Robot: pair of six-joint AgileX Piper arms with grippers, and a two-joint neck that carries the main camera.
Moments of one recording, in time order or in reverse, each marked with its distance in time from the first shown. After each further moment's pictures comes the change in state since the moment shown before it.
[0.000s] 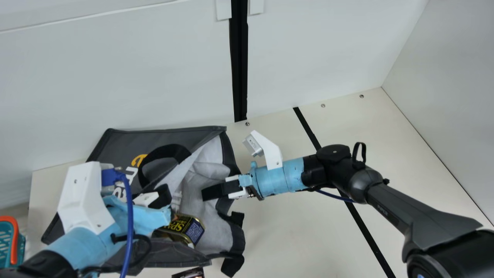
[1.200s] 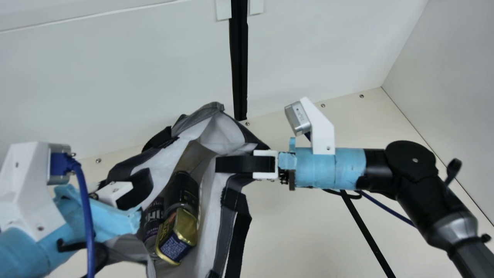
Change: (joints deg) left arm 2.0 -5.3 -12.7 -4.0 14.7 8.3; right arm -6.9 -24.0 -0.4 2.9 0.3 18.3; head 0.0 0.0
